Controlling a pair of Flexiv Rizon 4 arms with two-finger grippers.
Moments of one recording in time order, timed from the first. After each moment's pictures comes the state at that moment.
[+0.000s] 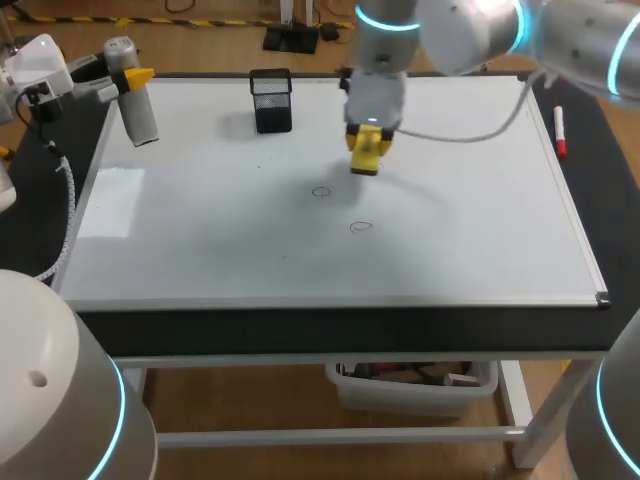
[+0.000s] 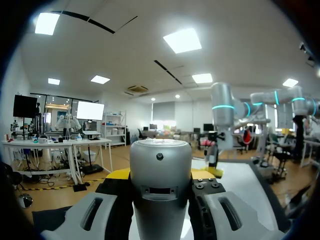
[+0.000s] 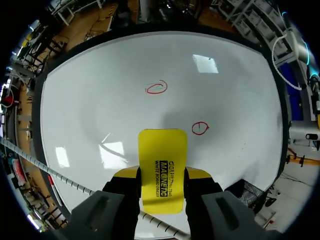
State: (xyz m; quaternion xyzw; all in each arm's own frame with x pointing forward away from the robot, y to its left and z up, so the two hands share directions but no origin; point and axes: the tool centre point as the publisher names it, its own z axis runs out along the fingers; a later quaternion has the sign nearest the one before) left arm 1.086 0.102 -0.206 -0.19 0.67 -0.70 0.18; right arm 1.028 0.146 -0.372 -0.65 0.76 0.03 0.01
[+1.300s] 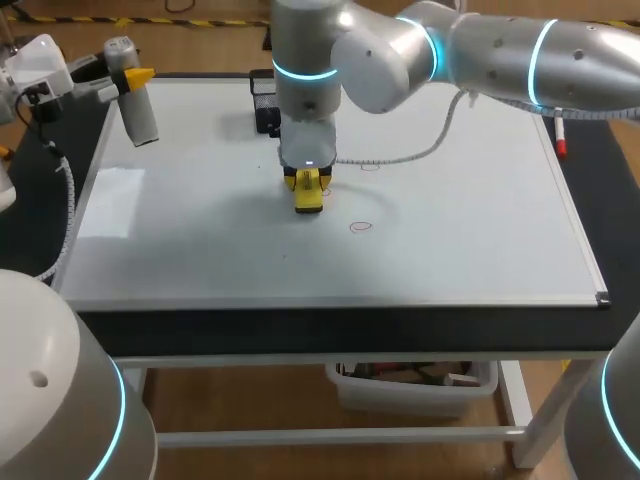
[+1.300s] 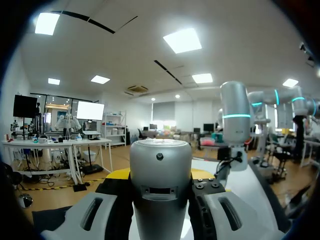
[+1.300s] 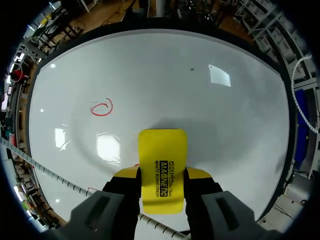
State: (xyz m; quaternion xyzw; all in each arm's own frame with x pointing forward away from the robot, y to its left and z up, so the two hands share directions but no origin) left arm 1.086 0.102 -0.206 -0.19 0.67 -0.70 0.18; right arm 0.983 0.243 -0.417 -0.71 0.70 0.02 -0.01
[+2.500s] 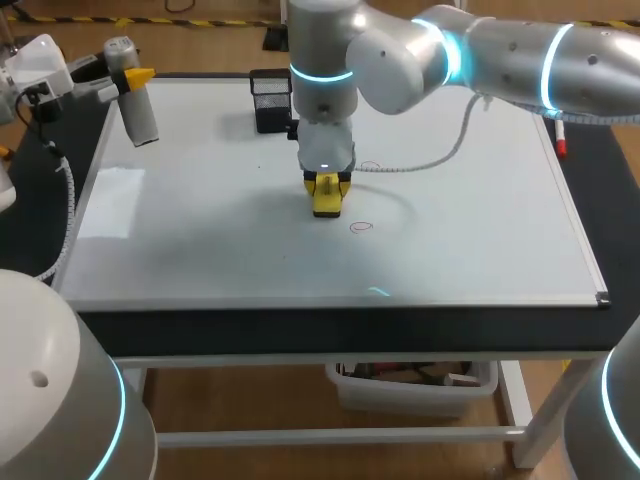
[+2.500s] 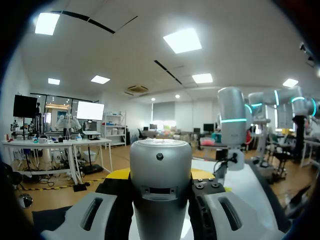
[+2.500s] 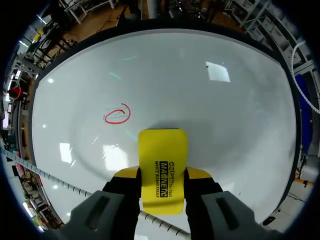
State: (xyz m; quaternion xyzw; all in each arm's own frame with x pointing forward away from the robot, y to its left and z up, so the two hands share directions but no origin) left arm 1.086 0.102 -0.206 -0.19 0.67 -0.70 0.18; right arm 0.979 0.202 -0.429 -0.67 0.74 0.02 -0.03
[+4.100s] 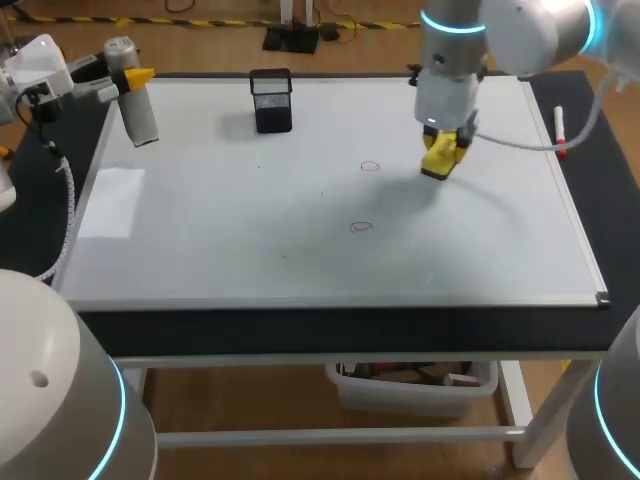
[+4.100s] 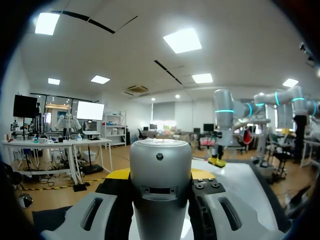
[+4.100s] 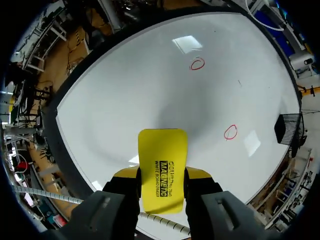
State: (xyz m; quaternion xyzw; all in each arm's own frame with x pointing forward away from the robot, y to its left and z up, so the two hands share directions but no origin) left arm 1.086 0.102 -0.206 -0.19 0.67 -0.70 0.18; right arm 1.010 -0.018 -0.368 -0.44 0.90 -0.01 -0.02
